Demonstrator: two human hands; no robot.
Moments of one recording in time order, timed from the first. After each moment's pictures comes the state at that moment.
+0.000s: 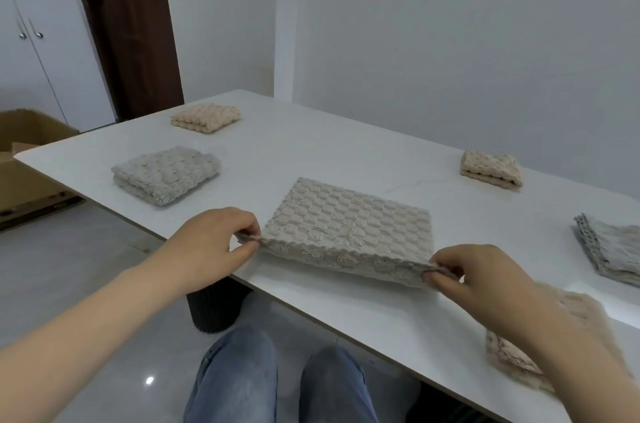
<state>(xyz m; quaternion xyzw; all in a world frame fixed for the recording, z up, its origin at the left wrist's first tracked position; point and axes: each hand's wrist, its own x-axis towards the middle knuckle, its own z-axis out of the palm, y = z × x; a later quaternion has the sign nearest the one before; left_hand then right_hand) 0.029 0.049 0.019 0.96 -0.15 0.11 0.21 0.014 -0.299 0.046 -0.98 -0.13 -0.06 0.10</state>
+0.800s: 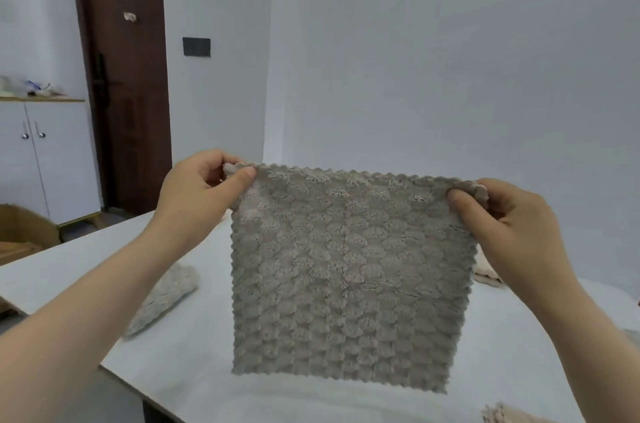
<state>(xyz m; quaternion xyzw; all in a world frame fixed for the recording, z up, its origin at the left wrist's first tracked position) 0.105 0.032 0.186 0.76 -0.08 0.36 0.53 0.077 -0.288 0.199 -0.83 -0.13 -0.39 0.37</state>
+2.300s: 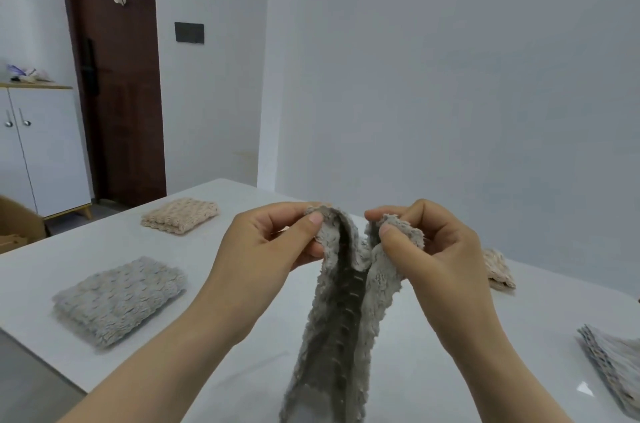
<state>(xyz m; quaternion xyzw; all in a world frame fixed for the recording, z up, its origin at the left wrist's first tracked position) 0.079 -0.044 0.163 0.64 -0.10 0.15 0.75 0.075 -0.214 0.170 -0.73 -0.16 -0.23 0.63</state>
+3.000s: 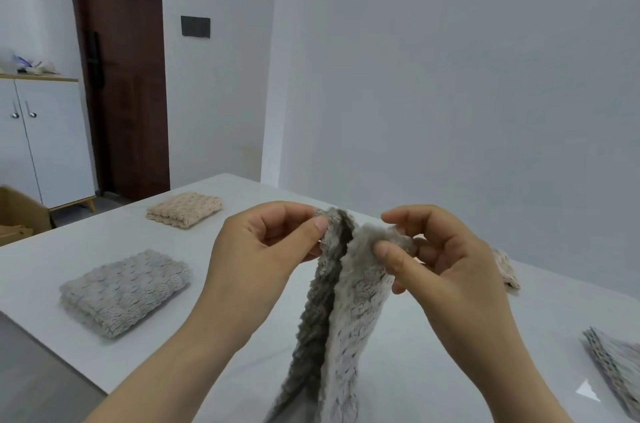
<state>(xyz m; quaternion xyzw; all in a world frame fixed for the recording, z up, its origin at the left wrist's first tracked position) 0.068 -0.038 0.160 0.64 -0.10 0.20 0.73 0.064 -0.214 0.165 -0.75 -0.20 -0.21 0.60</state>
